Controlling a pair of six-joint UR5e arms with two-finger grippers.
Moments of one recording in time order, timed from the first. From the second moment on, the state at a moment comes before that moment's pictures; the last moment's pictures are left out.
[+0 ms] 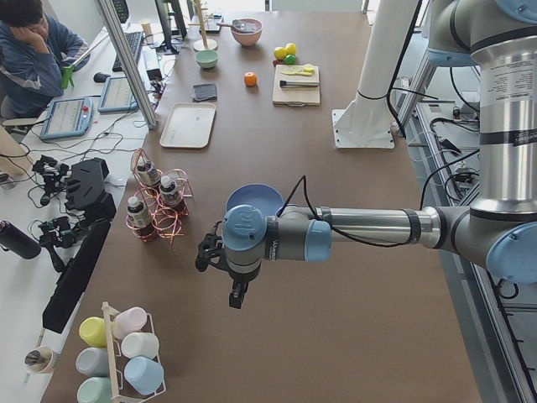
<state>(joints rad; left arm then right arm) -1.65 -1.47 -1.69 -1.61 -2.44 0.21 1.59 -1.62 1.72 -1.70 2.25 0.07</state>
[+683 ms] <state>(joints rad) -1.65 -1.57 -1.64 -1.70 -2.49 0.21 1.58 -1.61 1.72 -1.69 2.26 0.07</state>
